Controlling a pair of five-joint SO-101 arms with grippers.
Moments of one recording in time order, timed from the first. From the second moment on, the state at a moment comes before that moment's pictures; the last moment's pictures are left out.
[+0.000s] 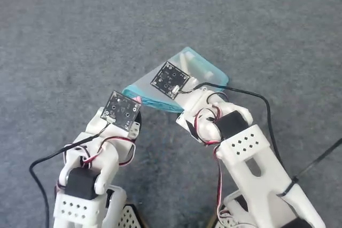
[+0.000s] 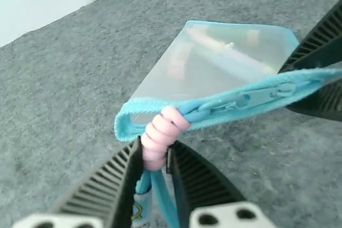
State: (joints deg) left arm 4.4 -85.0 71.3 63.1 -12.2; right arm -30.2 -36.0 43.7 56.6 27.2
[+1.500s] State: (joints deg) left arm 6.9 -85.1 73.1 63.1 -12.2; right arm -44.4 -81.9 53.3 74.0 28.4
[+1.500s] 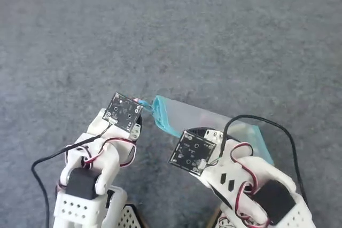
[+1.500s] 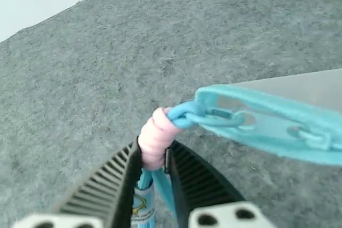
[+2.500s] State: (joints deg) left arm 9.2 -85.0 73.2 63.2 -11.6; right arm -49.4 -47.3 47.1 68.2 31.2
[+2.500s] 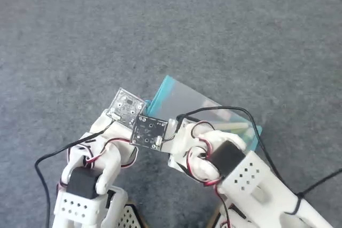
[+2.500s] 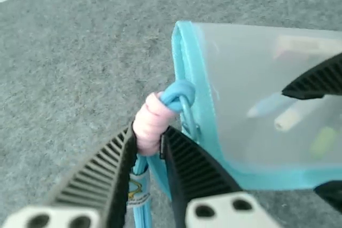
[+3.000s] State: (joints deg) left arm 3.8 -84.1 76.4 62.3 -9.9; right arm -36.8 -32.3 45.6 64.4 28.0
